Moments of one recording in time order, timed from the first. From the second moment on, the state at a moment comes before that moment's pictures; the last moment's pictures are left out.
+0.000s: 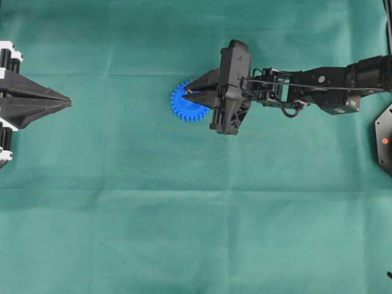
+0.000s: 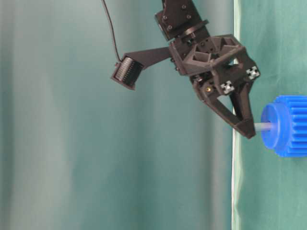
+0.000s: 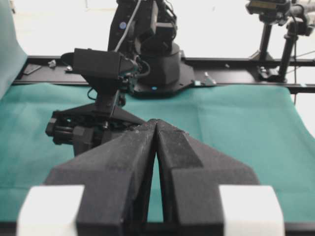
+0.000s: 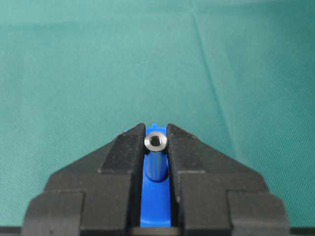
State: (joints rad) left arm 0.00 -0.96 1.17 0.01 -0.26 -0.01; right arm -0.16 0.20 0.71 0.02 -0.45 -0.06
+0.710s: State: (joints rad) left arm 0.00 -0.96 1.17 0.01 -0.26 -0.01; right arm -0.17 0.24 0.71 0.02 -0.47 -0.06
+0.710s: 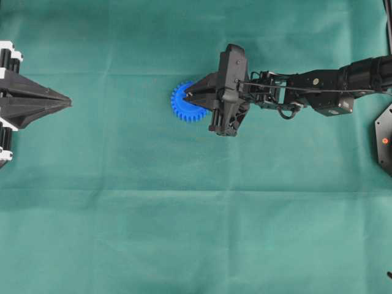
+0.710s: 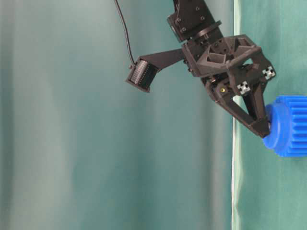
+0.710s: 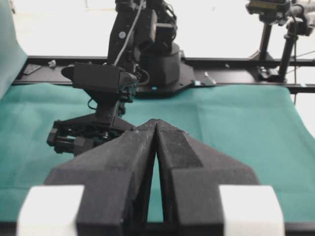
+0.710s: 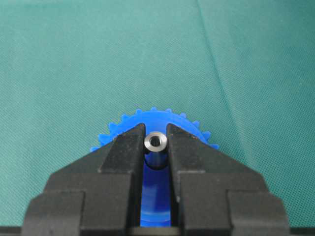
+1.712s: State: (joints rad) left arm 0.00 -0.96 1.17 0.01 -0.26 -0.01; right arm -0.16 0.09 0.70 0.02 -0.41 -0.06
